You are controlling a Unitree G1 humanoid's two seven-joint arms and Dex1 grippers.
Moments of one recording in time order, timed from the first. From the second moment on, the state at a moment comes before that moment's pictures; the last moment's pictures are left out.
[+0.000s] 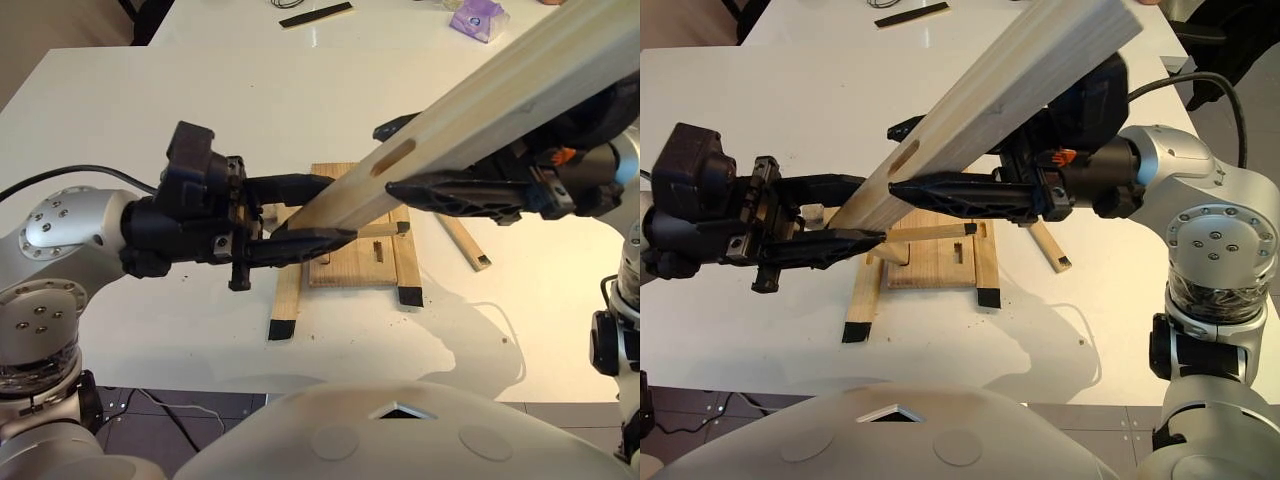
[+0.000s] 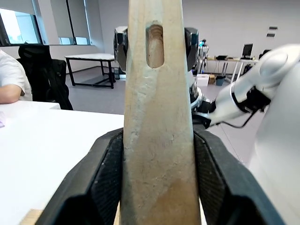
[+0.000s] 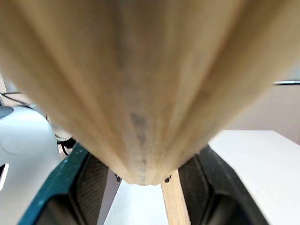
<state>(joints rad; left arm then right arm) -0.22 0.84 0.26 -0.74 -1.39 0.77 -0.72 -0.50 -0.68 -0.08 -0.54 1.38 0.79 0.81</state>
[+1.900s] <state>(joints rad) 0.17 0.90 -0.08 -0.12 -0.33 0.10 -1.09 0.01 -0.75 0.00 -0.41 0.59 0.25 1.15</state>
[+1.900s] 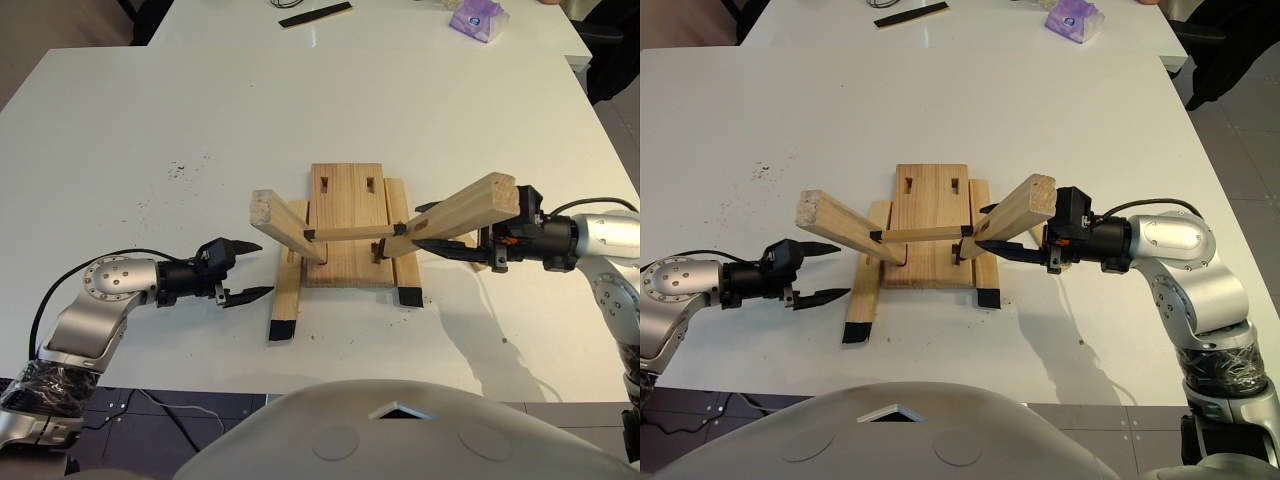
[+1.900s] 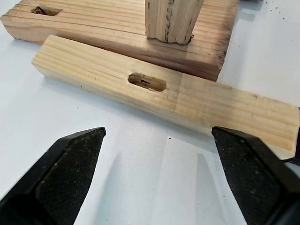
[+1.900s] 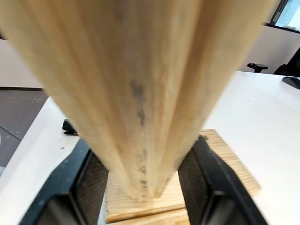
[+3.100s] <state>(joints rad) 0.14 0.83 -0.09 -0.13 -0.23 0.12 -1.10 -0.30 -0.78 0.24 -0.11 0.53 0.19 1.36</state>
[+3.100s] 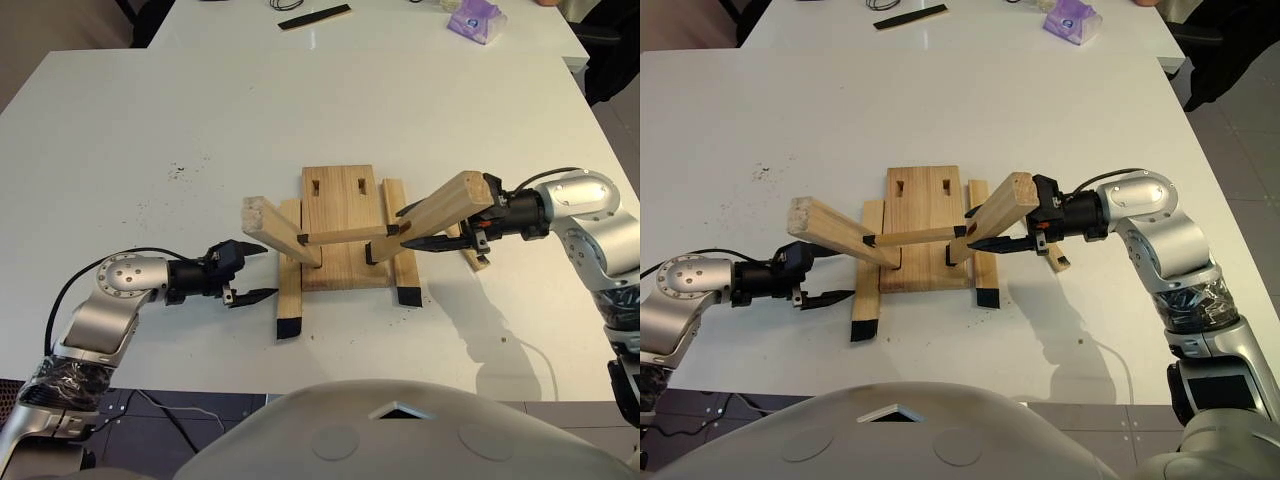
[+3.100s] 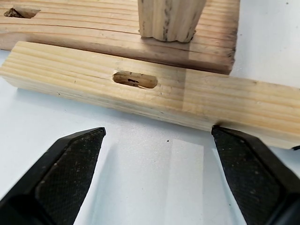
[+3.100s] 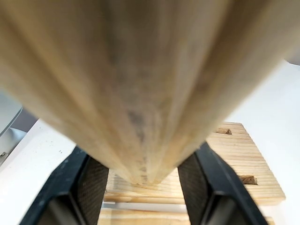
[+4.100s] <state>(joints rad) 0.11 0.78 -0.06 -0.14 -0.22 0.23 -1.07 -0.49 -0.76 0.40 0.08 0.50 0.11 1.45</state>
